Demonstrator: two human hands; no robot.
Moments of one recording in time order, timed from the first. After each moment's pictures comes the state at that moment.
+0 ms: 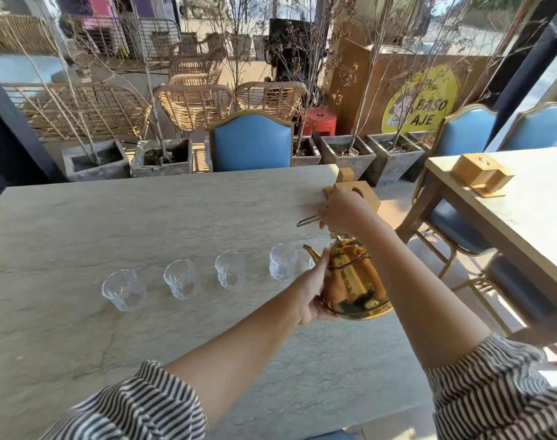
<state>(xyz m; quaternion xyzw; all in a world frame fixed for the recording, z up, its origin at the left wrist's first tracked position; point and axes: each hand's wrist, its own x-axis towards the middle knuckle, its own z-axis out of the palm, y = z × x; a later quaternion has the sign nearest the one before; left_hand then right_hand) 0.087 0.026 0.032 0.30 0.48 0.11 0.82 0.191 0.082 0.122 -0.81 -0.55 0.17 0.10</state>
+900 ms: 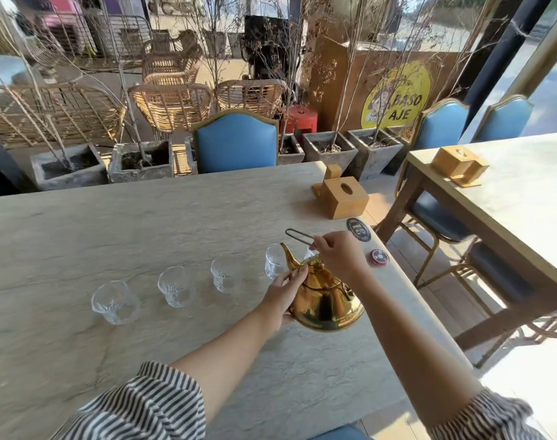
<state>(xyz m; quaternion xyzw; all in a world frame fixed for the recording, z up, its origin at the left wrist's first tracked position) 0.046 0.043 -0.024 0.38 0.53 0.18 0.74 0.173 0.032 0.050 -0.78 -0.51 0.19 0.31</state>
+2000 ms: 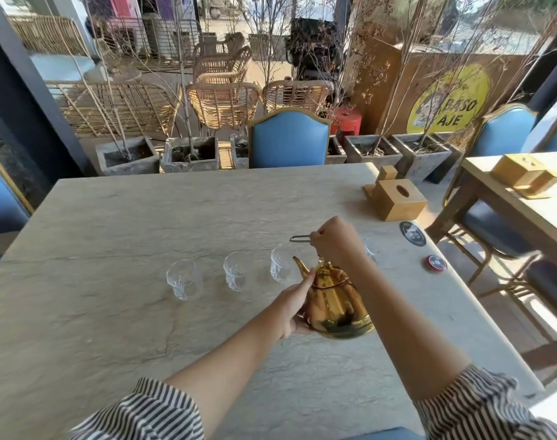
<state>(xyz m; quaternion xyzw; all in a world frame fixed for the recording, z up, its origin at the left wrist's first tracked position) -0.065 0.045 -0.022 0.34 0.53 0.12 0.77 0.045 0.080 0.063 -0.81 -0.50 0.23 0.20</state>
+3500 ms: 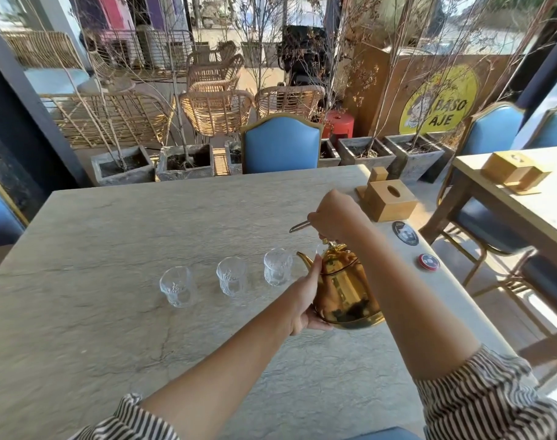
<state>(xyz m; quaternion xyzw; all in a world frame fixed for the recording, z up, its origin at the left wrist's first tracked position) -0.040 0.034 0.018 0.33 0.51 0.12 0.78 0.058 0.080 0.125 -0.79 -0.56 0.19 0.16</state>
